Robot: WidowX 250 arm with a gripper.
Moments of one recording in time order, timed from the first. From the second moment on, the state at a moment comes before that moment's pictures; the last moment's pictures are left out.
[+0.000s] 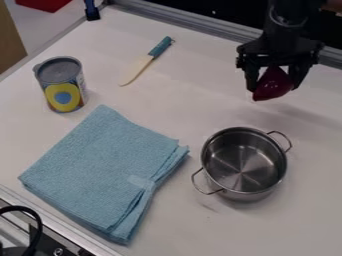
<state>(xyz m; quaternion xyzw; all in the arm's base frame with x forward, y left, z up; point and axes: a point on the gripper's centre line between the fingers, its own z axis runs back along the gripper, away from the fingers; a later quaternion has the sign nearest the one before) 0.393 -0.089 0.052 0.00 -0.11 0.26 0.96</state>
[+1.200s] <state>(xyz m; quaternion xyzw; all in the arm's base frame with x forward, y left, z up) 0.405 -0.065 0.075 0.06 -0.09 0.28 0.95</state>
